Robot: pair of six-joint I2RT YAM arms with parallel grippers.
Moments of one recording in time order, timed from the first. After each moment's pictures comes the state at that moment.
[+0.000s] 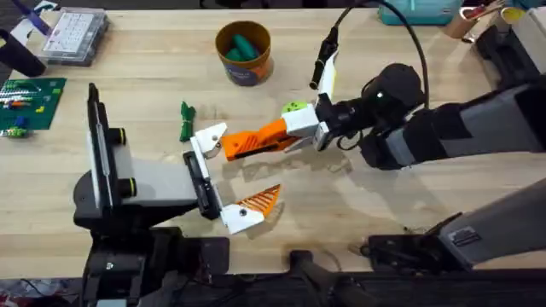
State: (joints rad) left arm 0.02 0.00 0.00 -0.12 1.19 0.07; right arm 0.48 1.76 0.49 1.42 -1.34 1.67
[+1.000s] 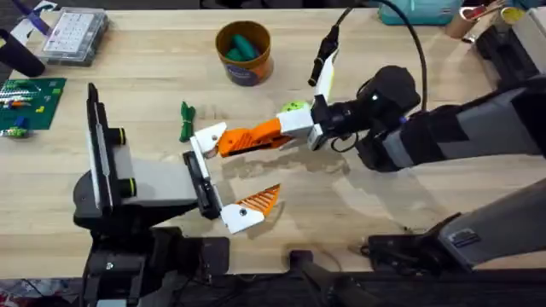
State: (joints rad) left arm 0.02 0.00 0.00 -0.12 1.19 0.07; right arm 0.51 1.76 0.49 1.41 -1.26 1.59
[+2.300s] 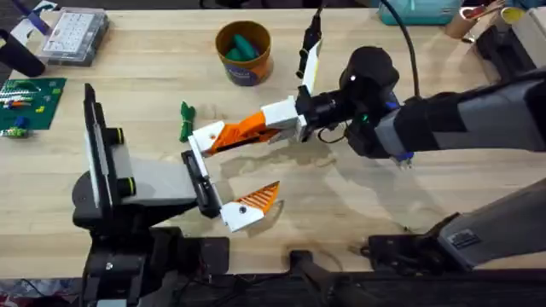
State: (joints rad) left arm 0.02 0.00 0.01 -0.12 1.18 0.07; right arm 0.55 1.76 0.62 1.13 -1.26 1.45
